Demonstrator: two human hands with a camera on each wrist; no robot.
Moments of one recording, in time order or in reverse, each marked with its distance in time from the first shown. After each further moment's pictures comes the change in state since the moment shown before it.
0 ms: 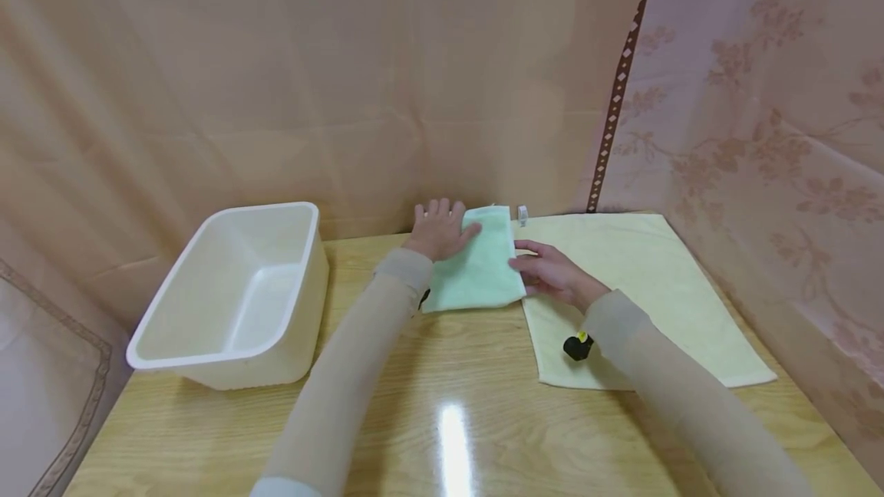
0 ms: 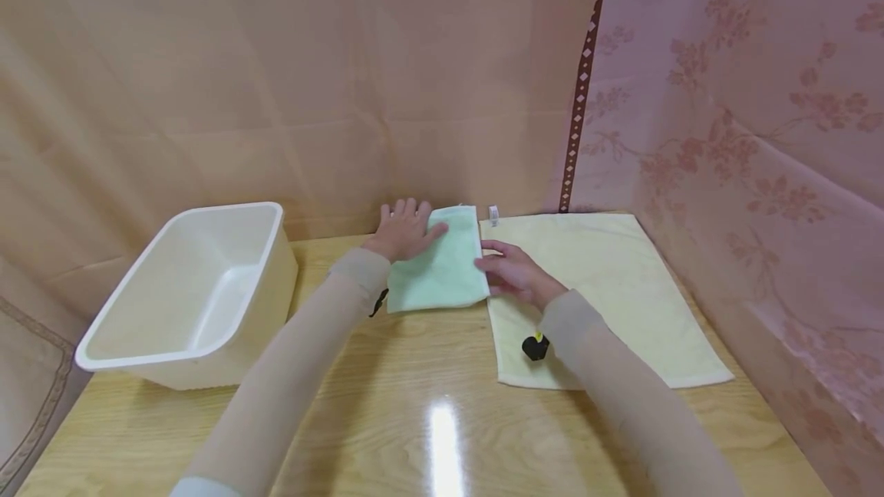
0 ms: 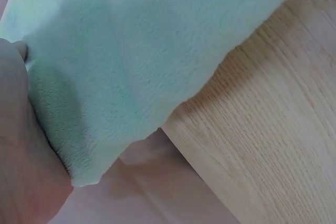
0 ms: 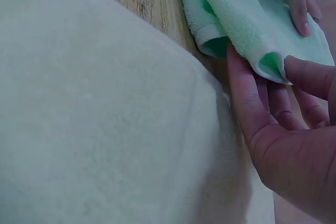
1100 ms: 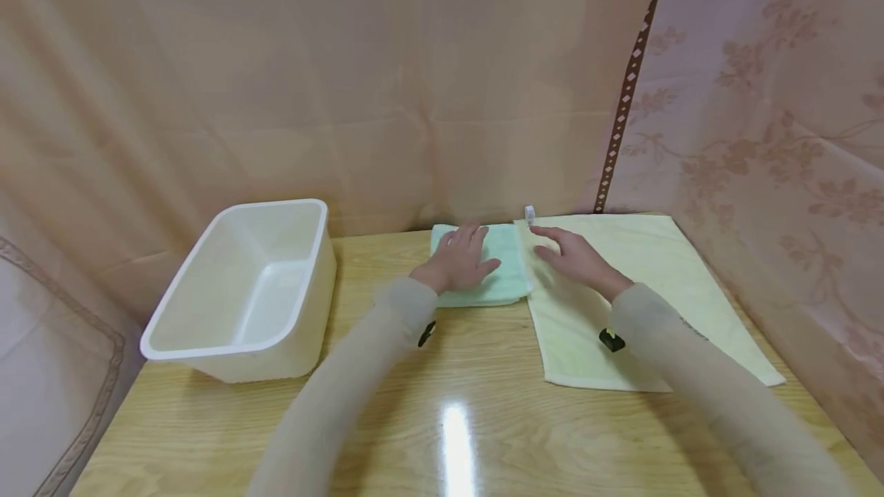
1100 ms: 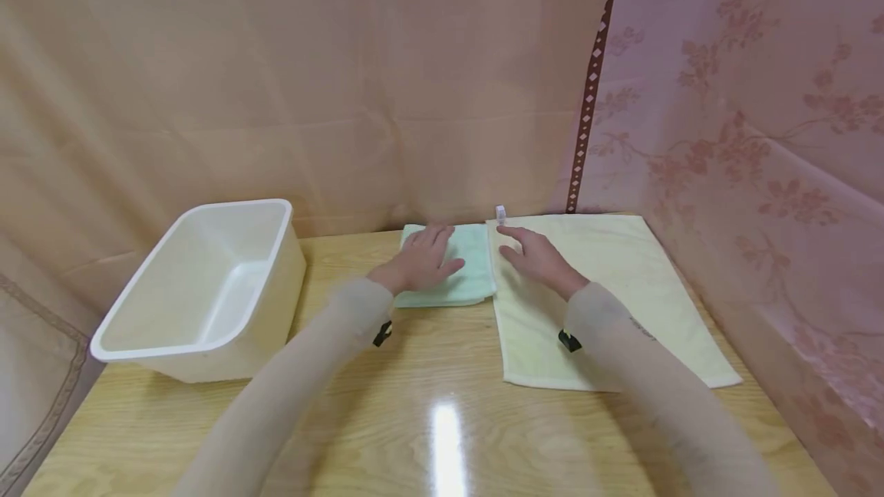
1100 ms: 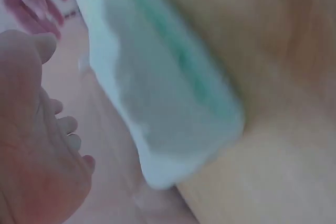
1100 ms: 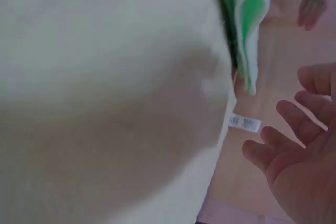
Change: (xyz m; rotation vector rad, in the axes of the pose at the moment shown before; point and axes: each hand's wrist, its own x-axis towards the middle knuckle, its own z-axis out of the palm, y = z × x) left_hand -0.037 0.026 0.017 -0.134 -0.081 0.170; right_hand -0.012 -0.022 -0.025 -0.986 0.149 -0.442
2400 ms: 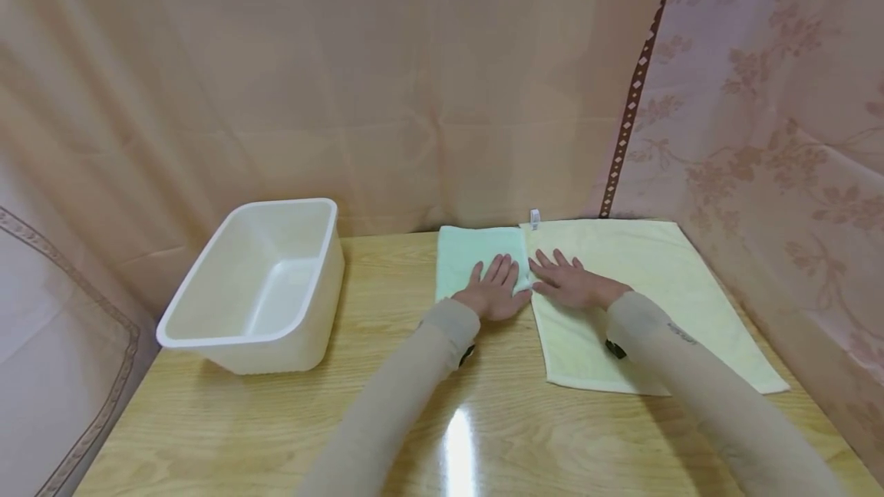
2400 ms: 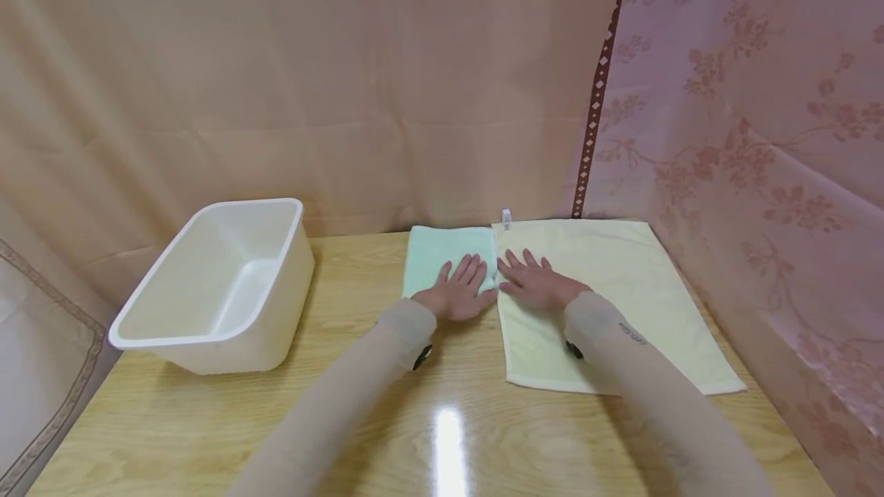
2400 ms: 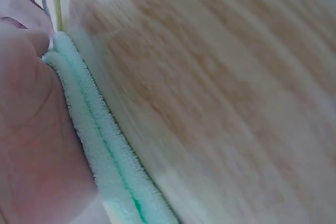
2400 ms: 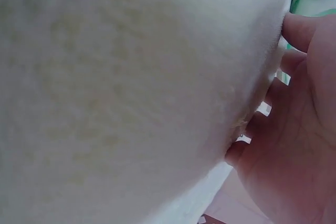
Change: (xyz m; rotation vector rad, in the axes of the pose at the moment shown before) left_hand 0.013 0.046 0.057 -0.015 -0.284 -0.087; right_hand -0.016 0.007 0.014 -0.258 -0.436 0.021
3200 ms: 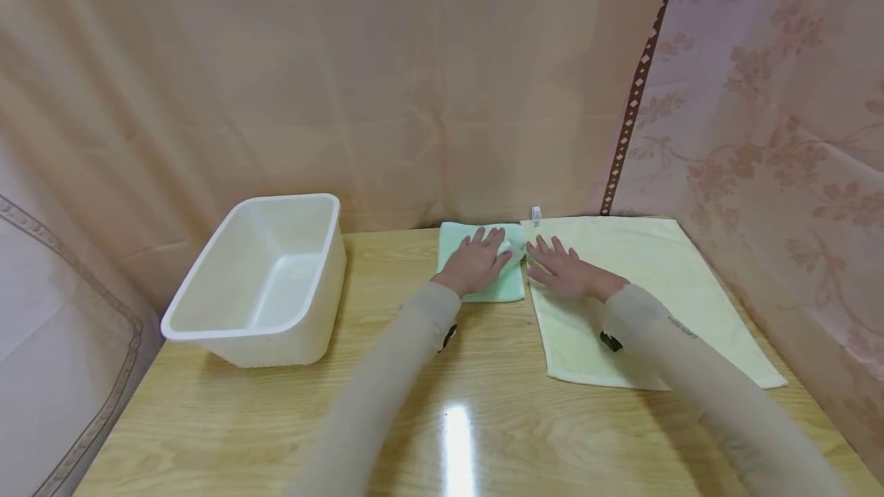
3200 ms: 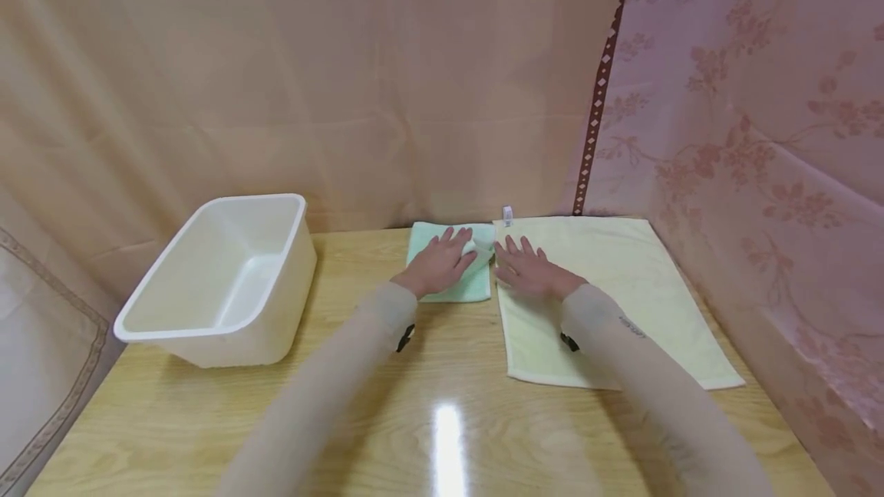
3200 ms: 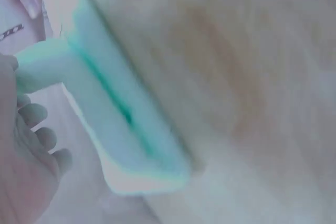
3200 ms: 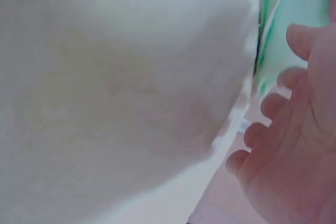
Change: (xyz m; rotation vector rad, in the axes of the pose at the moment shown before) left_hand -0.030 -0.028 -0.040 -0.116 0.327 0.062; right_hand 0.009 -0.009 -0.006 0.054 0.049 0.021
